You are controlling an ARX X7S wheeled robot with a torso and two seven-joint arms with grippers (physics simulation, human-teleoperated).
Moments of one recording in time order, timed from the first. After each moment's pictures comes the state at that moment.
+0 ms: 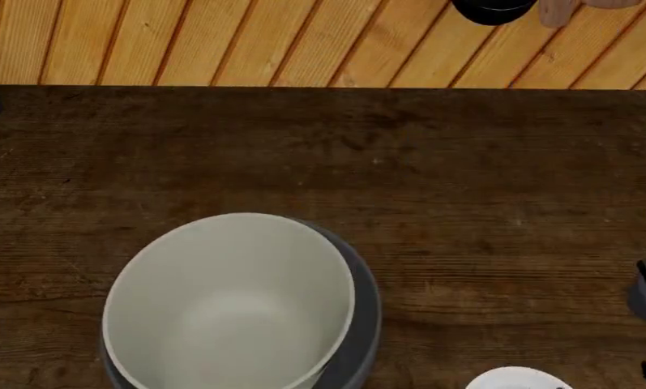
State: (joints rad) left arm -0.14 -0.49 -0.38 0.75 -0.72 -0.92 -0.27; right arm 0.78 1.07 -0.08 -0.32 2.33 1.47 1.16
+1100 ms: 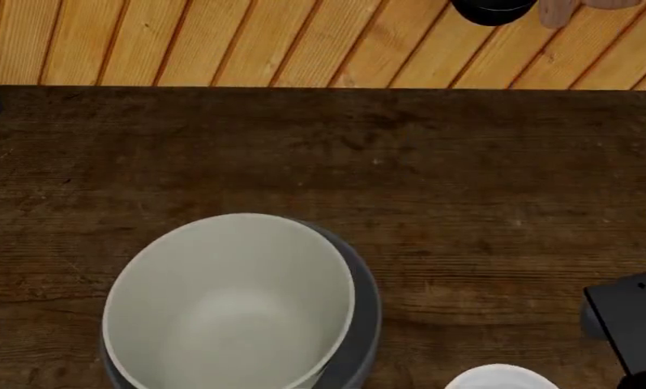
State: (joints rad) left arm -0.13 -0.51 -0.39 0.74 -0.73 -0.90 -0.27; right arm 0.71 1.00 -0.13 -0.32 1.95 1.47 0.89
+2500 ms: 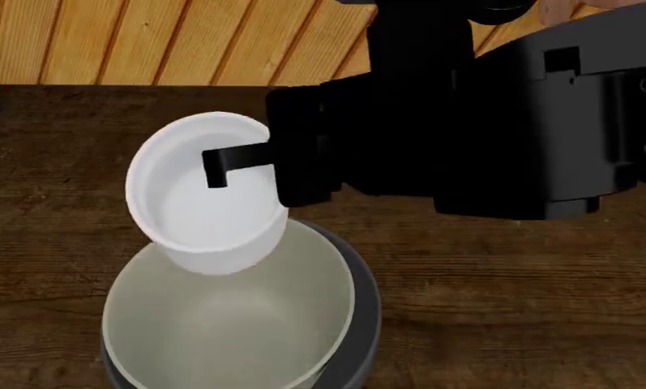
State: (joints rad) left arm -0.12 -0.53 -0.43 0.73 -0.75 -0.89 -0.29; right arm 1.57 0.46 -0.61 0.31 2.21 1.34 0.92
